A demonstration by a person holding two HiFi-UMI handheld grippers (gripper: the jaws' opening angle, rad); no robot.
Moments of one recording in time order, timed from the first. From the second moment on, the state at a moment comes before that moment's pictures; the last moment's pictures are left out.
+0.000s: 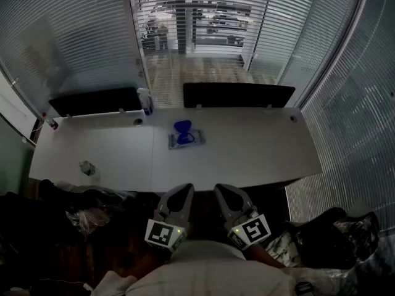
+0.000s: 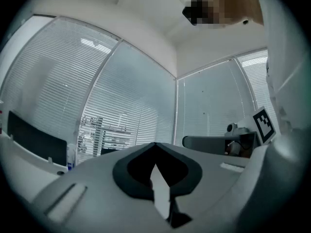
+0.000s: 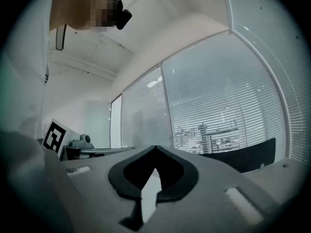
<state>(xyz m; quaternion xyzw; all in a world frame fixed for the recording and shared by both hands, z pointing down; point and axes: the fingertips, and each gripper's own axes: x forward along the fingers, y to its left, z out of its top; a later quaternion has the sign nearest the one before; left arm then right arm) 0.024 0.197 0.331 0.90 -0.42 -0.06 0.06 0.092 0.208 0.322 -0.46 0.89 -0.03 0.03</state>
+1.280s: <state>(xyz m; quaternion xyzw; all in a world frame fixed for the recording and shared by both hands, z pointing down) 0.064 0.204 0.357 0.91 -0.42 -0.04 0.08 0.142 0.217 0.340 -0.48 0.87 -0.07 0.07</state>
